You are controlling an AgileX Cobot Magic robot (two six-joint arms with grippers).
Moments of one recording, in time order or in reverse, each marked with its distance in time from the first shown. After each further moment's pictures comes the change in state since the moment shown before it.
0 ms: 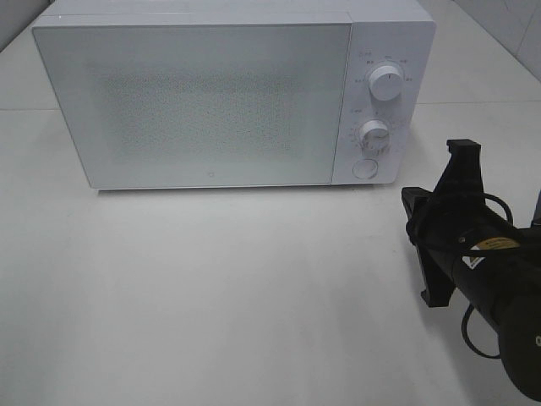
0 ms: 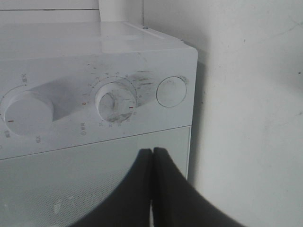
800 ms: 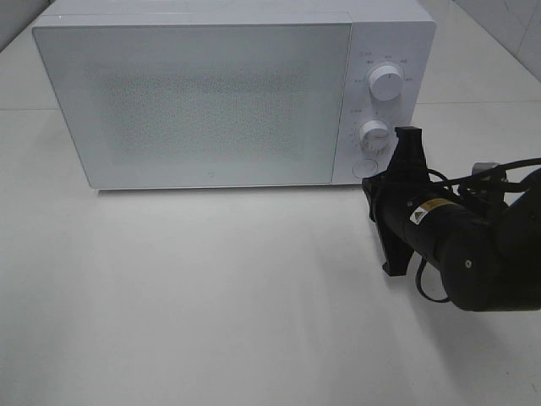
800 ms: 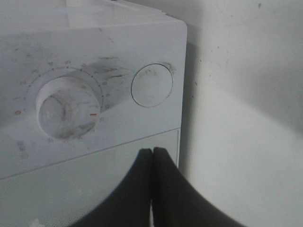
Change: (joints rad) left arm 0.000 0.000 0.000 0.000 0.000 0.000; right arm -0.191 0.180 -0.244 -0.248 0.189 0.046
